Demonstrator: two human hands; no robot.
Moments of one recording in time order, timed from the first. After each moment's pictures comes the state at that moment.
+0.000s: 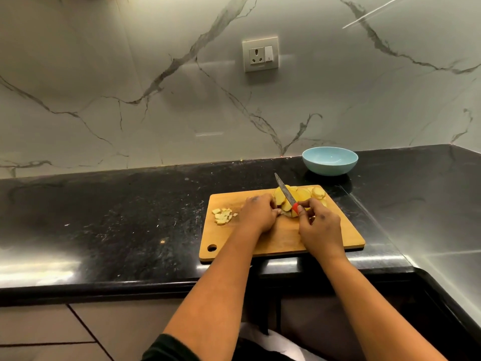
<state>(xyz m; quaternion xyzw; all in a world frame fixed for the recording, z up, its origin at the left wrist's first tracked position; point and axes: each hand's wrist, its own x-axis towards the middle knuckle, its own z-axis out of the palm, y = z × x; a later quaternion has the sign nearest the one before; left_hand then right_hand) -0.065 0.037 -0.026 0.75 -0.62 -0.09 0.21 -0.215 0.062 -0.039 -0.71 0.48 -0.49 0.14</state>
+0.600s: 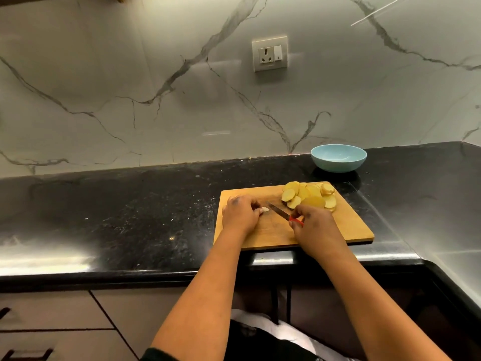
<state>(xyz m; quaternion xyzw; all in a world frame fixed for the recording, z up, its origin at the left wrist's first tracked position) -0.013 0.078 -0.036 0.76 -0.58 -0.03 0.29 -0.198 0.097 -0.019 -0.76 0.53 -0.33 0.18</state>
